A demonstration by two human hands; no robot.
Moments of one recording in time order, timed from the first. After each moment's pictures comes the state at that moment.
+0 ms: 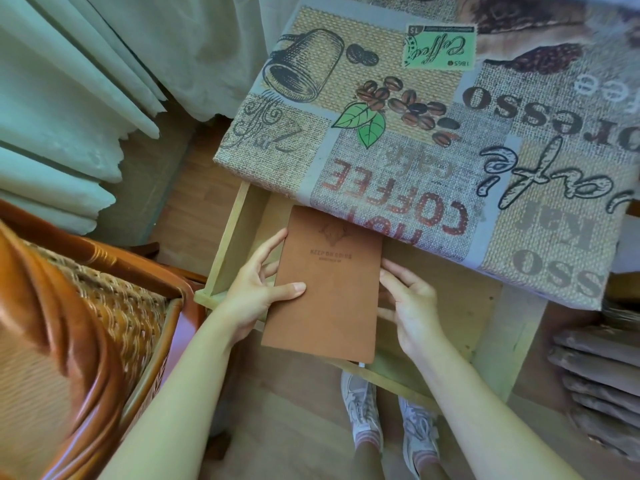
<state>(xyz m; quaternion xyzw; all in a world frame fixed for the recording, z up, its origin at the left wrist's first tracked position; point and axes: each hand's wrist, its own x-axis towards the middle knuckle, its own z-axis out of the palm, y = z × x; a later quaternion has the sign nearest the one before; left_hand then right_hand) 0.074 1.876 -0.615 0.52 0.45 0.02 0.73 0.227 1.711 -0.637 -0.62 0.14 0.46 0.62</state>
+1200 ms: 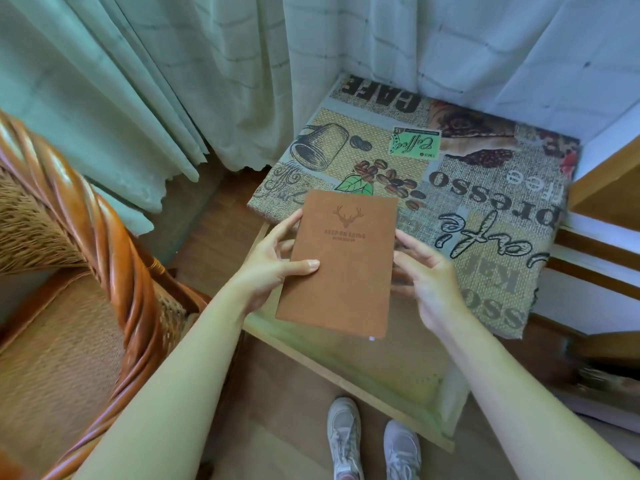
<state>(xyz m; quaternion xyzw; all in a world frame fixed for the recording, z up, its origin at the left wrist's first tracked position) 0.121 1.877 -0.509 0.56 0.39 0.07 0.72 0.293 1.711 -0.522 -0.61 -0.05 0.44 0.66</state>
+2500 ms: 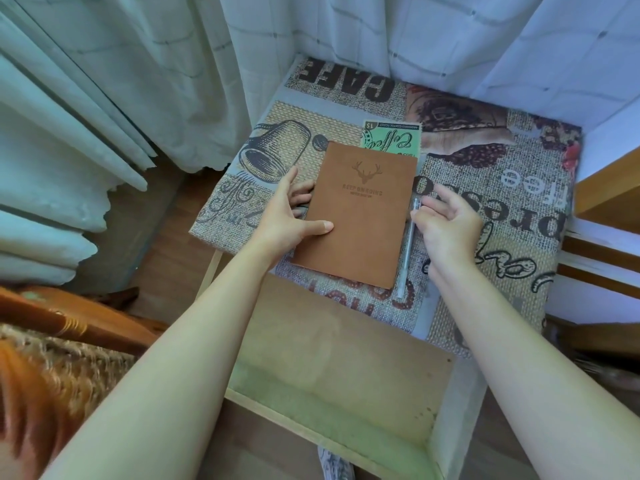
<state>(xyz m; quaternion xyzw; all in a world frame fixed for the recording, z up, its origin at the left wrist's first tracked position) 0.261 1.943 -0.569 0.70 0.39 0.09 0.60 0.407 1.774 -0.569 -0.75 0.02 0.22 0.62</state>
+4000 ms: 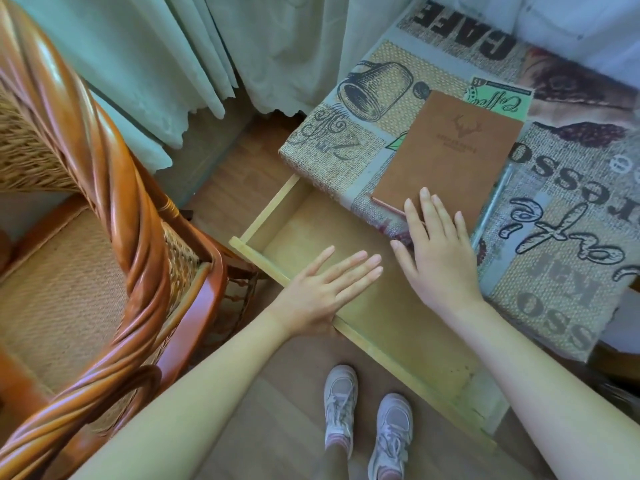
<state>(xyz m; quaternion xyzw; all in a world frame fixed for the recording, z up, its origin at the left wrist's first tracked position) 0.080 1.828 -0.619 1.00 0.08 -0.02 -0.06 0.290 1.744 -0.596 -0.82 -0.57 0.04 0.05</state>
